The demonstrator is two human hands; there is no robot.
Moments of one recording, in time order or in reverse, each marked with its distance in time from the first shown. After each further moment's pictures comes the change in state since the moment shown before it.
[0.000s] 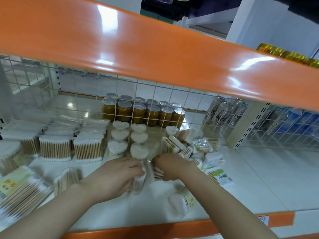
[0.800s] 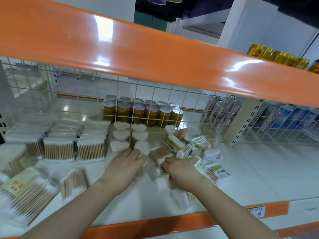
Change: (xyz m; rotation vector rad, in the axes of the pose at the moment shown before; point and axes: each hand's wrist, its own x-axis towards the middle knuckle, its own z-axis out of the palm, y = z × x) left_hand 0.015 -0.005 0.031 0.234 0.148 -0.213; right_hand -0.046 -0.016 0.013 0.076 0.298 0.066
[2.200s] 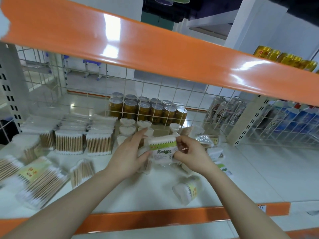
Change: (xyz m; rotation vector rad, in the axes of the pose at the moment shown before) left_hand 0.008 0.015 -0.046 -0.547 0.067 -0.395; right_hand -0.014 -0.007 -0.061 1.024 0.289 0.318
